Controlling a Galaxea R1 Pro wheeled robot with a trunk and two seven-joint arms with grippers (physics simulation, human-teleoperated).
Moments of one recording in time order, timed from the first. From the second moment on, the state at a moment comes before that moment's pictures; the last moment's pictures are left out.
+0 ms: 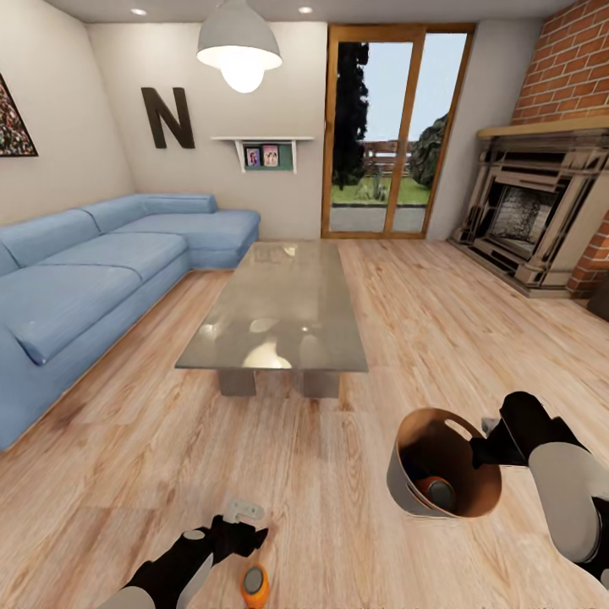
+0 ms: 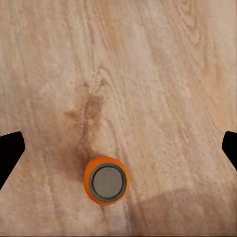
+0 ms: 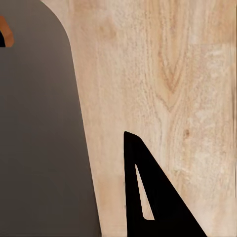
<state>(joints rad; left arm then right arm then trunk) -0.54 -0.03 -0.25 -0.34 0.08 0.09 -0.20 -0.98 -0.27 -0.44 -0.43 0.87 1.02 0.63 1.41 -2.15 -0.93</state>
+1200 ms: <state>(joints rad) -0.54 -0.03 -0.25 -0.34 0.08 0.14 -0.20 -1.01 -0.20 -0.36 -0.53 0.87 1.04 0.63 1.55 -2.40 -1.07</state>
